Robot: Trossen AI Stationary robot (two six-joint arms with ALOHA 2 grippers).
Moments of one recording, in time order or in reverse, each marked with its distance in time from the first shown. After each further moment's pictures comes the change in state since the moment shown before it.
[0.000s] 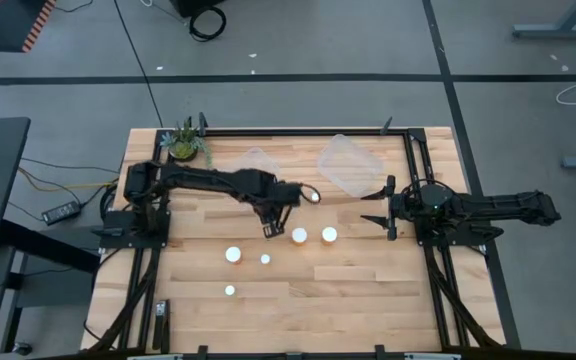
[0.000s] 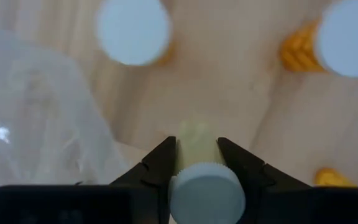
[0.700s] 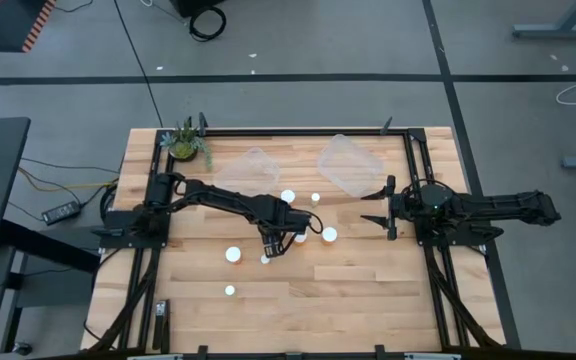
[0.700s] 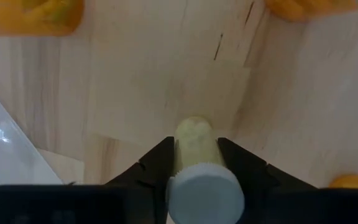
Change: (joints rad) left arm -0.123 0.183 -0.001 0.026 -0.019 -0.032; right arm 0.000 0.000 0.000 0.000 0.000 0.000
